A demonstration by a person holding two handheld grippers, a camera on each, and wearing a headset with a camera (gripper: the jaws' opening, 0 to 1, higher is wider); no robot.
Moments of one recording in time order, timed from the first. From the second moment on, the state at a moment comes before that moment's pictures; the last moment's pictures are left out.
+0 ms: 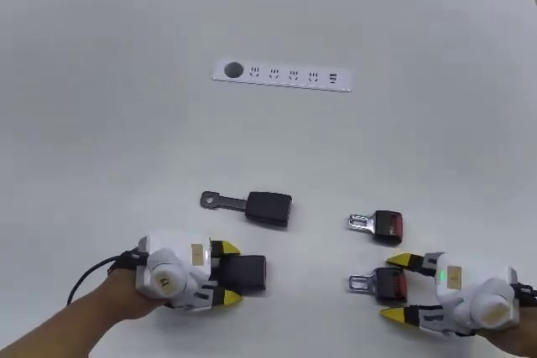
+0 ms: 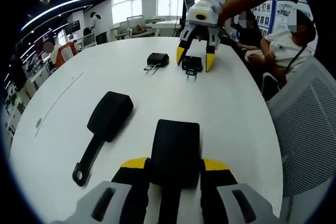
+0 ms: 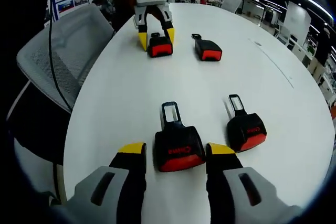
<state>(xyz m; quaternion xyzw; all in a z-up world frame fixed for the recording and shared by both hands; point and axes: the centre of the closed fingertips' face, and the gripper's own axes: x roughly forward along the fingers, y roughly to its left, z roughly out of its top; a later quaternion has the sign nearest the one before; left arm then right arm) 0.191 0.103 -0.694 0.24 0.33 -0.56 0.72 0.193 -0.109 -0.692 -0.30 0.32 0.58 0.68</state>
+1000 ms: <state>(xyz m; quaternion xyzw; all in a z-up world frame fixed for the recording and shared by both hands) 0.185 0.097 -0.688 0.31 0.34 -0.62 0.64 0.179 -0.107 -0.690 -0.33 0.36 0.59 0.64</state>
